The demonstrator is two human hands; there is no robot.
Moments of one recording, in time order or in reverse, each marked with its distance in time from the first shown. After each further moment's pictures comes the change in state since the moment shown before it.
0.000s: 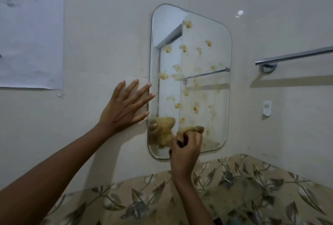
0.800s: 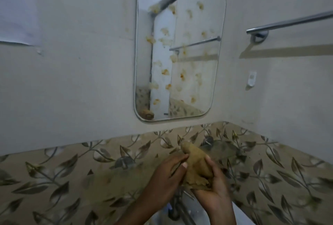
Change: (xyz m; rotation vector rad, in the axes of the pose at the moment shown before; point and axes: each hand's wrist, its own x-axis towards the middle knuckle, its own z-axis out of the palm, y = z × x) left_hand -0.113 0.244 -0.123 -1.848 -0.479 -0.611; right_hand -0.047 0.048 -0.170 1.218 -0.244 1.453
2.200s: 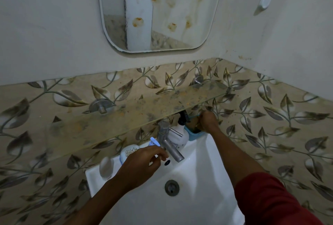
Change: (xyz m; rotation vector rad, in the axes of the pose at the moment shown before) left_hand -0.049 -0.131 0.014 0.259 -0.318 -0.124; right_hand 0.158 -0.102 -0.184 -2.413 0.724 -0.198
